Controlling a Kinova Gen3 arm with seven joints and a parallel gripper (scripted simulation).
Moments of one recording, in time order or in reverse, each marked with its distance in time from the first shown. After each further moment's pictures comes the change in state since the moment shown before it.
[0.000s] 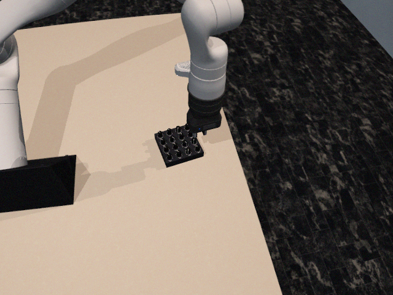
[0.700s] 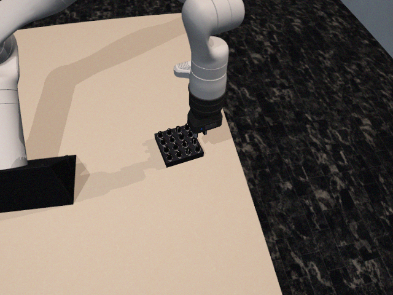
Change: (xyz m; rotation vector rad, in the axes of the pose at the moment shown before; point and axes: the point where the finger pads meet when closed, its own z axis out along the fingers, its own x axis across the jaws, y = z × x) arm 0.000 0.002 -0.001 -0.002 0.003 -0.074
